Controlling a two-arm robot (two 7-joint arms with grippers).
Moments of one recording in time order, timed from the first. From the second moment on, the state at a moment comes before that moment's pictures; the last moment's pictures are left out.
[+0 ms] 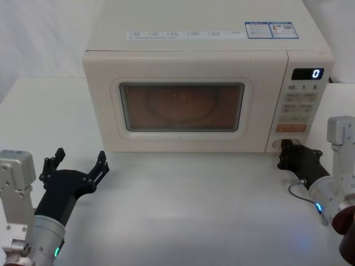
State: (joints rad) left arm 0.27 0.24 0.04 -1.85 -0.25 -0.02 -0.02; right arm 0.19 0.11 -0.15 -1.29 0.17 0.01 0.16
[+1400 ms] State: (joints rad) left arm 0.27 0.24 0.04 -1.85 -0.25 -0.02 -0.02; right arm 0.16 0.12 -0.16 -1.35 0.18 0.03 0.18
